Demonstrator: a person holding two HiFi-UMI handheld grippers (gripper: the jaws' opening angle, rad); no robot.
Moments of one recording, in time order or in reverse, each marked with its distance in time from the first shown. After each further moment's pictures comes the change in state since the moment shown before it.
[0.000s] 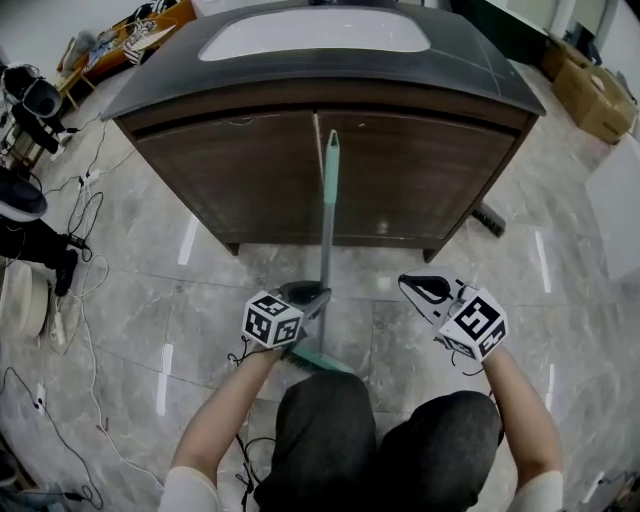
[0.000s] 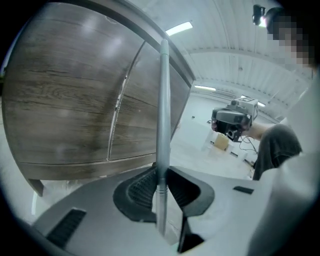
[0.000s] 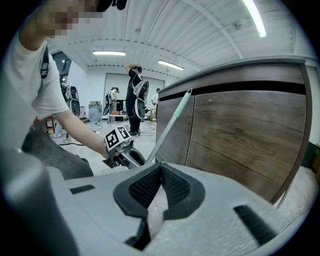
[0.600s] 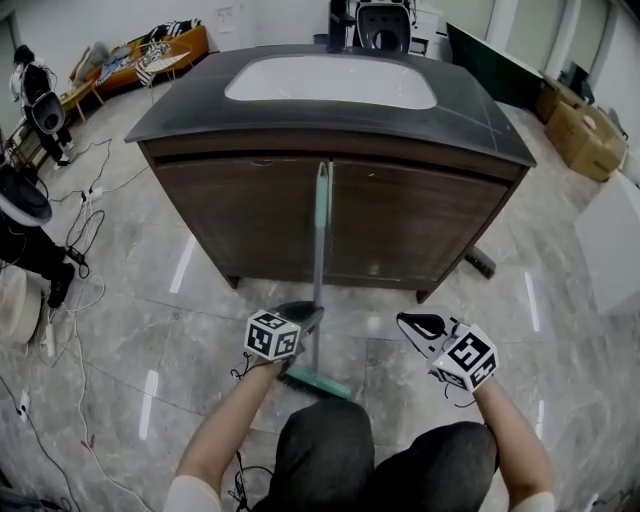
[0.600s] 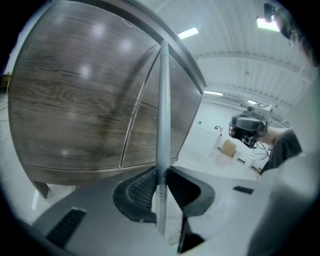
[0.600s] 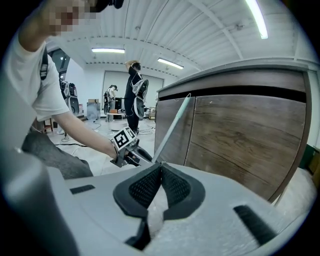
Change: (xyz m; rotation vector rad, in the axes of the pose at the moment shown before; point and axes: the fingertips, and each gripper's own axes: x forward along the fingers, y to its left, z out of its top) left arm -0.002 0.044 0.013 -0.042 -0.053 0.062; right arm 0.000 0.008 0.008 -0.004 0.022 -0.023
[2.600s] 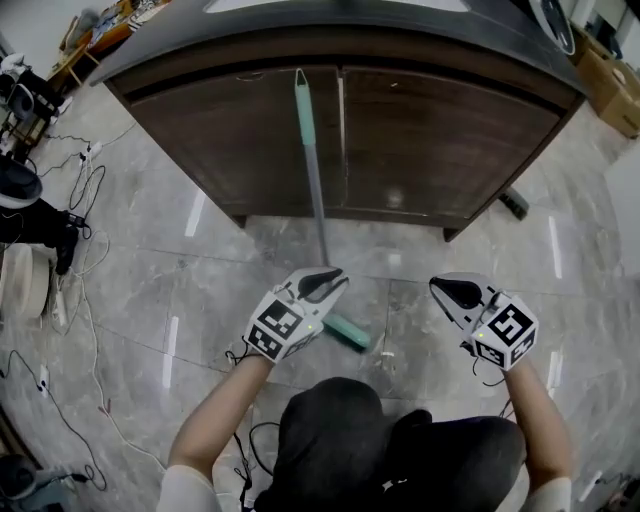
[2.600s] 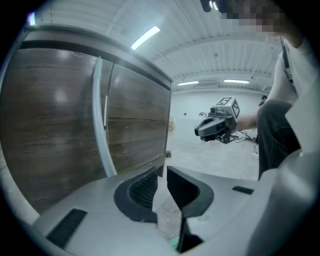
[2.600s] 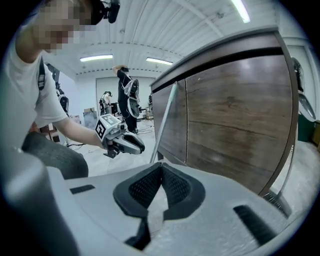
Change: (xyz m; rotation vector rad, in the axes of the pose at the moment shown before) left arm -0.024 -0.069 -0.005 0.304 -0.030 -0.048; right arm 0.003 0.003 -0.067 0.159 0.012 0.030
